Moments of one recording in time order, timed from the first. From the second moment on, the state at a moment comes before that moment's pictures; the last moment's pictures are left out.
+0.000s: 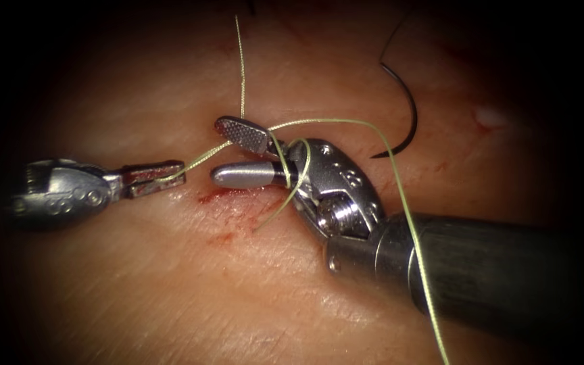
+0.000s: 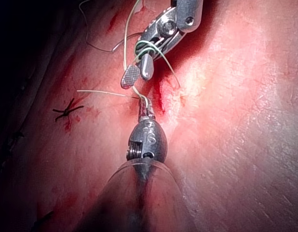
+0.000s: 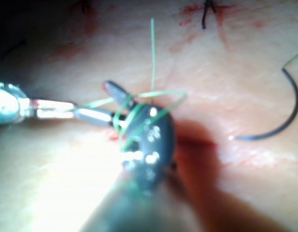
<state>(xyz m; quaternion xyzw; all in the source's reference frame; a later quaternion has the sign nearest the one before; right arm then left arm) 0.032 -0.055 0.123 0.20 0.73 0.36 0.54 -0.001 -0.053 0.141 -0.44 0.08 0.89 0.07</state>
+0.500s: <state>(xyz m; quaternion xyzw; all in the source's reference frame) 0.032 -0.055 0.124 0.20 0.73 0.36 0.54 -0.003 -0.056 0.137 -0.45 0.07 0.88 0.13</state>
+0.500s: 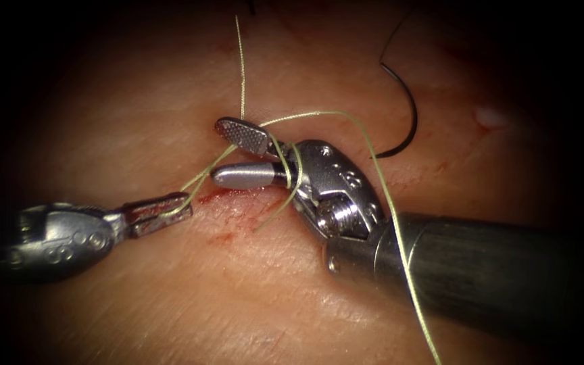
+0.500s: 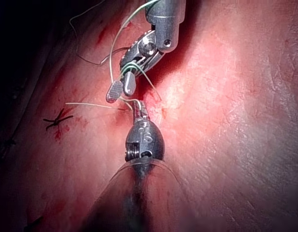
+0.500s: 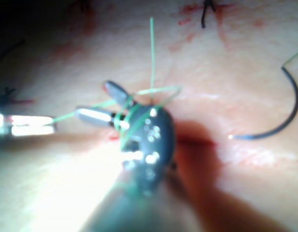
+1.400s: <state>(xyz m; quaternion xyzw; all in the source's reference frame) 0.031 -0.056 0.124 0.20 0.73 0.36 0.54 -0.001 -0.056 0.132 -0.53 0.05 0.81 0.25</state>
